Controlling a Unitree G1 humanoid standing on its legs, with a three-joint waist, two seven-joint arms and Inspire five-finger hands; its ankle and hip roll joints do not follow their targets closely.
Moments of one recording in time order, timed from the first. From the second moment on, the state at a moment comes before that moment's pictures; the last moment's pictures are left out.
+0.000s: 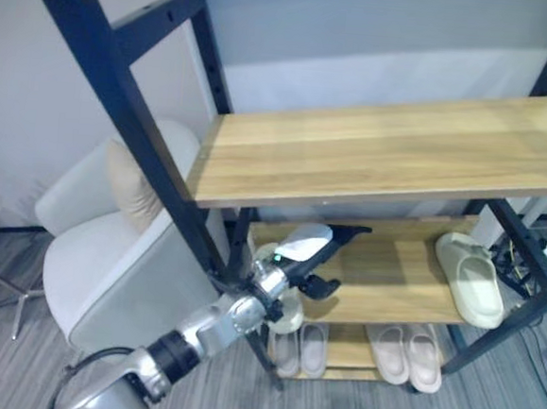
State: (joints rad) left arm -0.54 0.42 -0.75 0.27 0.53 -0.20 0.23; right arm -0.01 -0.24 0.24 1.31 0.08 -0.06 -0.23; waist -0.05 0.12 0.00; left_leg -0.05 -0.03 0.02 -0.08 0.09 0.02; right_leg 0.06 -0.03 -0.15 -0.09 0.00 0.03
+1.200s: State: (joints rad) left arm -0.73 0.41 -0.83 0.53 0.92 -0.03 0.22; right arm -0.05 -0.24 0.27 1.30 0.10 -0.06 -0.21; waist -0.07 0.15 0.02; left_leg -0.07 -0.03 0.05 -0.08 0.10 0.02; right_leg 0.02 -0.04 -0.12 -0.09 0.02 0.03
